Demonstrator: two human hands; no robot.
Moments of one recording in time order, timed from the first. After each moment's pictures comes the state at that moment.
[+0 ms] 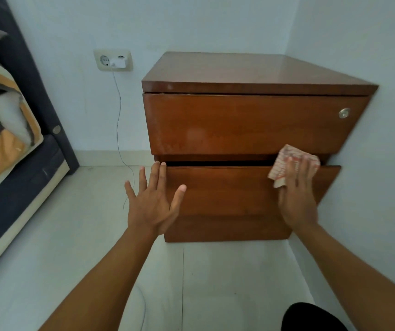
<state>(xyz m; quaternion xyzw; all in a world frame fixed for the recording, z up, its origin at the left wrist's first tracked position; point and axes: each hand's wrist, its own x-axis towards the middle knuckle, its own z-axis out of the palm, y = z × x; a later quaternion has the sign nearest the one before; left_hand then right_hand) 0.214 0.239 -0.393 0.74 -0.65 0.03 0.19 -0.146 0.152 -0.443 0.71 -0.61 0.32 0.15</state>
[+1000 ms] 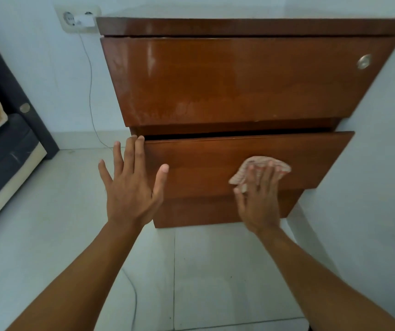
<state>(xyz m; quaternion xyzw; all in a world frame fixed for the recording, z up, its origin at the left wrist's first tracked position) 0.205 0.228 -0.428 0.71 -0.63 0.11 0.30 -0.080 0.165 -0.548 0.71 -0.61 0.31 0.14</state>
